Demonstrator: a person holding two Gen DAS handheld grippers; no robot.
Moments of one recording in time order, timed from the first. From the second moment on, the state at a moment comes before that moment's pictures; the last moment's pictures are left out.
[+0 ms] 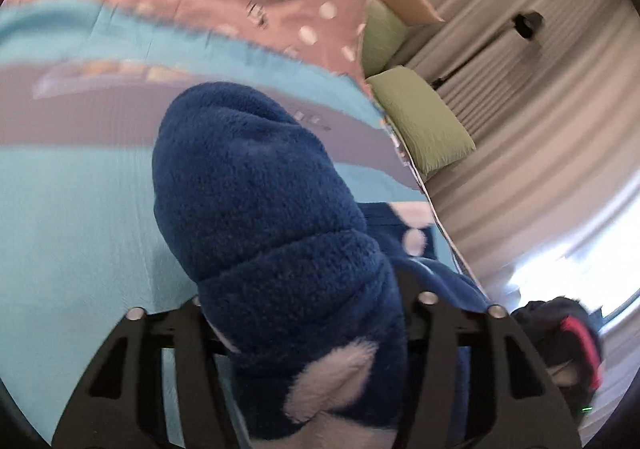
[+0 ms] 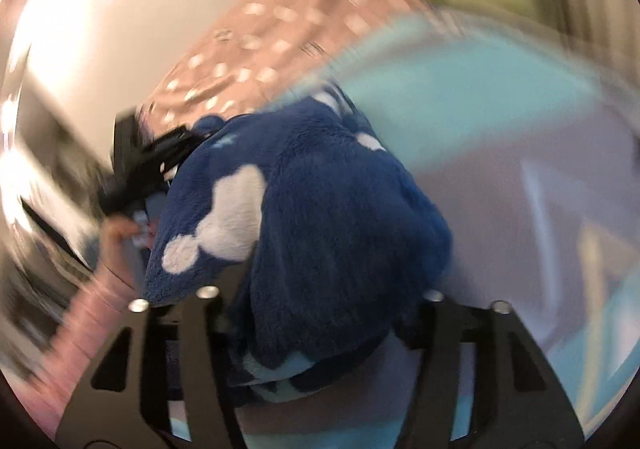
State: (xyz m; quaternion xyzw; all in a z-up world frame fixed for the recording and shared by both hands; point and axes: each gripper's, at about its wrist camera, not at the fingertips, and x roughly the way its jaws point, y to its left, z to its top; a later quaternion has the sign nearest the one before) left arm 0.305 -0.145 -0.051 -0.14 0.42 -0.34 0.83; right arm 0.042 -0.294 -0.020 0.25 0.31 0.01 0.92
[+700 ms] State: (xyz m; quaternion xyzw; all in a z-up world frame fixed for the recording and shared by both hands) left arm 0.464 -0.050 0.139 -0.08 0.25 -0.14 0.95; right arm 0.448 -0.301 0.101 0.16 0.29 0.15 0.93
